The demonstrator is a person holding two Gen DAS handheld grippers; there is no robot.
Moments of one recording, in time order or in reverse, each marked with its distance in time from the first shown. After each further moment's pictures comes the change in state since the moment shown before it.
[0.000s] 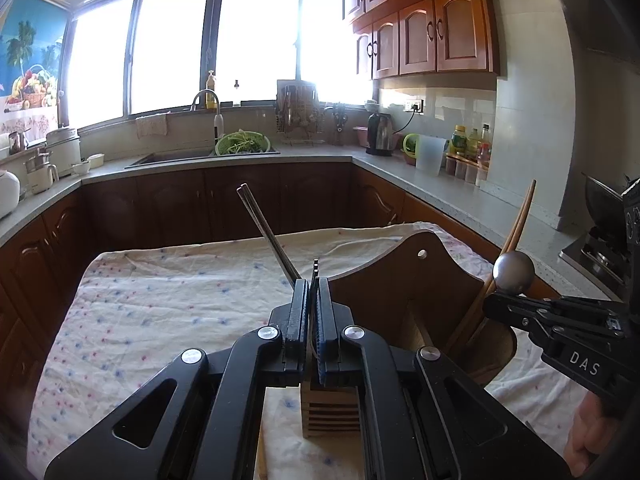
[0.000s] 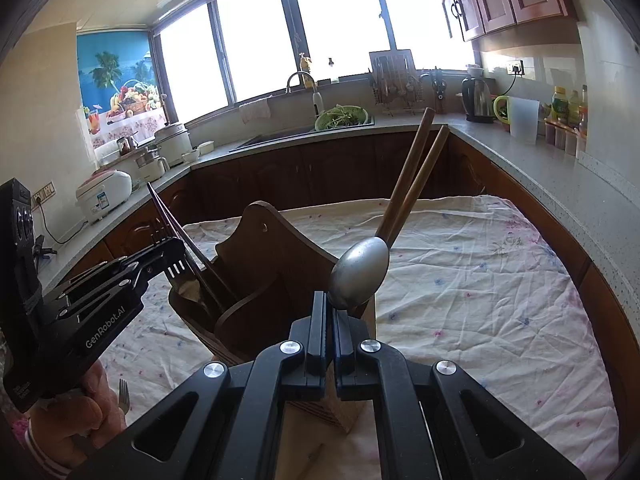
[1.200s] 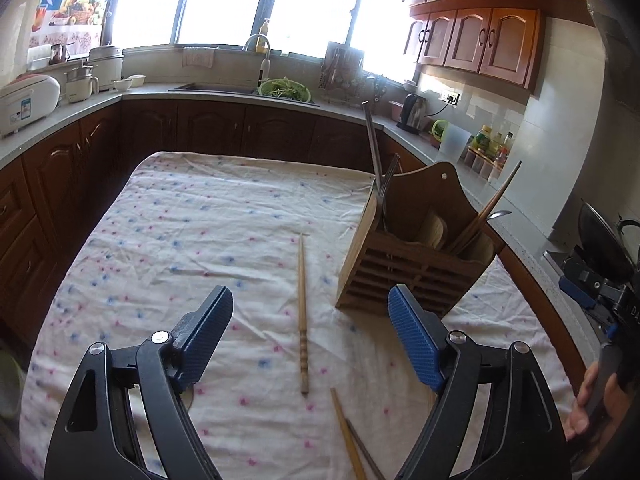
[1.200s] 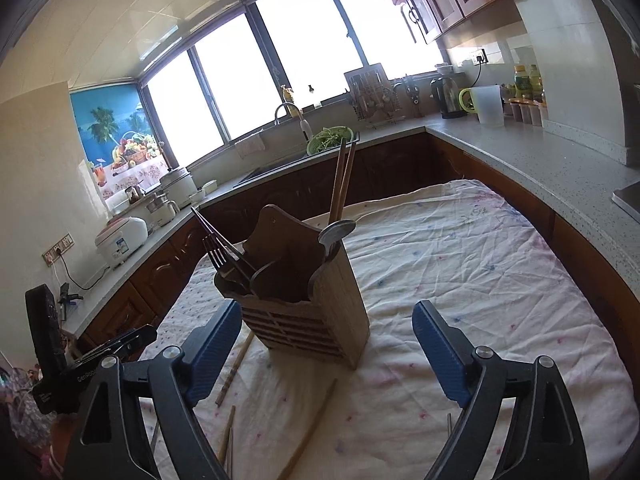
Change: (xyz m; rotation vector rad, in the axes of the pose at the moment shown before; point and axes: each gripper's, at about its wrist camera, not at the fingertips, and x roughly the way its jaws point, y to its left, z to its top) left arm -0.099 0.060 -0.072 -0.230 0.166 0.031; right arm -0.095 -0.026 -0.047 0.168 -0.092 0.043
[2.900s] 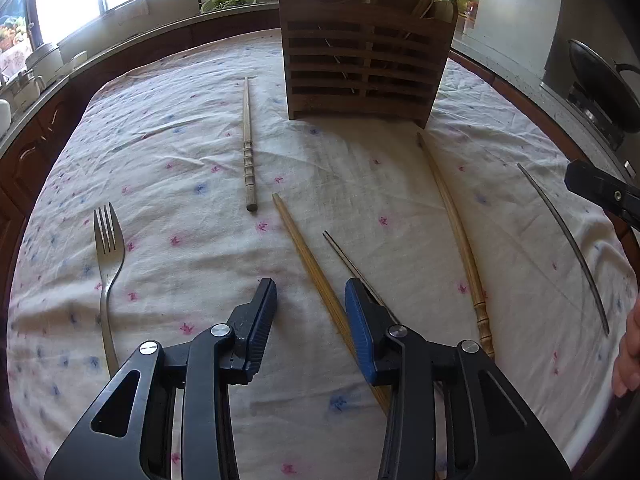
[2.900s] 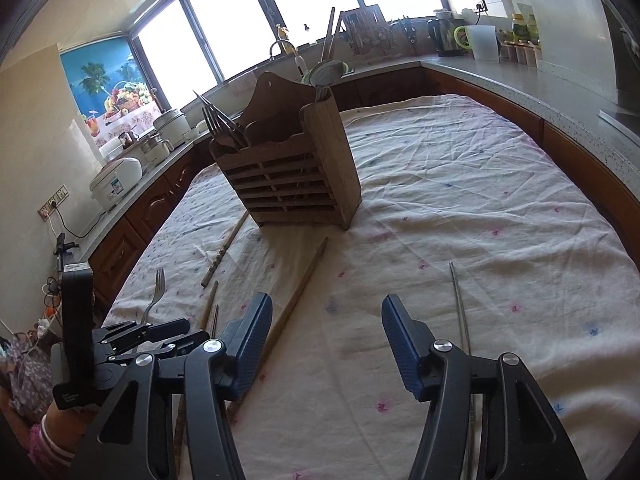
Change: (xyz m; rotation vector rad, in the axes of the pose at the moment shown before) left arm 0.039 -0.040 -0.110 0.292 0.353 0.019; right arm -0.005 -0.001 -0.094 -0.010 0.228 -0.016
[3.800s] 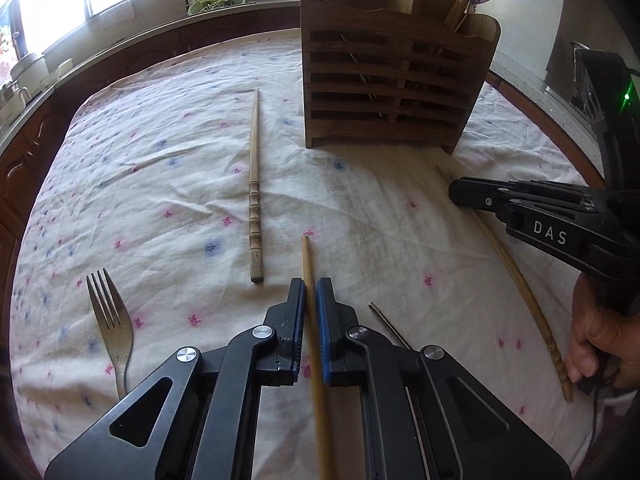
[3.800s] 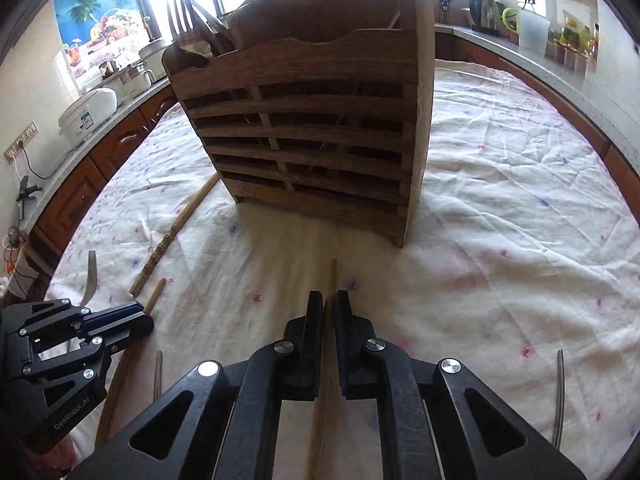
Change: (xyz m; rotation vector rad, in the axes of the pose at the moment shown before) left arm 0.025 0.022 0.038 0.019 0.009 -0.041; right arm 0.123 0.030 0.030 -0.119 0.189 -0.091
